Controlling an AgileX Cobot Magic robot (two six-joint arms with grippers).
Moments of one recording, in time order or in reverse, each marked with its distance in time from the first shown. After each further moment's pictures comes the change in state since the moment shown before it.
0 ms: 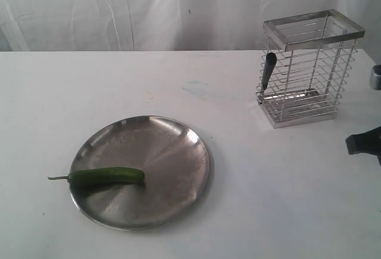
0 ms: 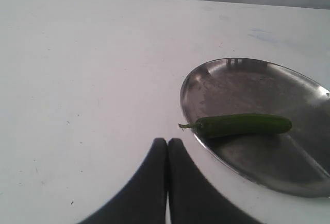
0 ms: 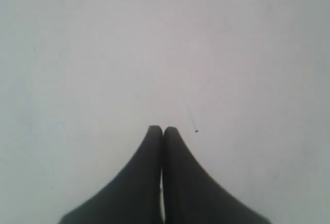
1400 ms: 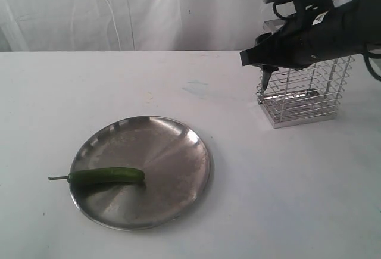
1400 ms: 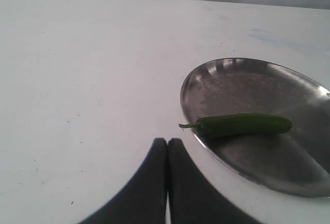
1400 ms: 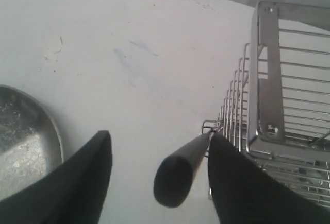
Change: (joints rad) left arm 0.000 0.000 0.000 0.000 0.000 0.000; right arm 0.263 0.325 -0.364 0.323 -0.428 -0.336
